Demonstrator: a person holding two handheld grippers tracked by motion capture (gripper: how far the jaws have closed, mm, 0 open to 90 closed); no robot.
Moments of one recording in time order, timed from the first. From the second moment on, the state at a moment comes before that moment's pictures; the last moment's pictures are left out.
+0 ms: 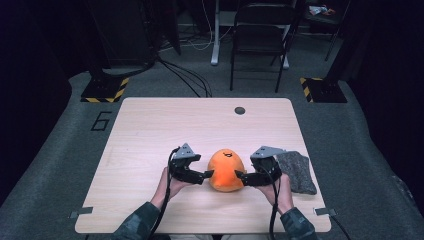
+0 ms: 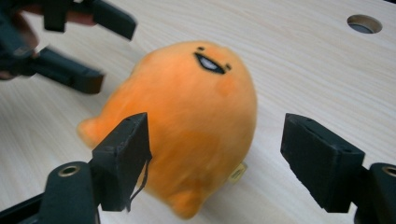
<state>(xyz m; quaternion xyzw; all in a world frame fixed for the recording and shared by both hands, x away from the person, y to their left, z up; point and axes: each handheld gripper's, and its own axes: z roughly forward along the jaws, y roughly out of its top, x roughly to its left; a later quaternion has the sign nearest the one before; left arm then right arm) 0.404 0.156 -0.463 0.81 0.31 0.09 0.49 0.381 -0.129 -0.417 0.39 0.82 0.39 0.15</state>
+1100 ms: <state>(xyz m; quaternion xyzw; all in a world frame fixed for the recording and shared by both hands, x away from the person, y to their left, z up) 0.363 0.125 -0.498 0.83 0.30 0.12 0.44 0.452 -0.117 -0.464 0.36 0.85 0.38 0.01</state>
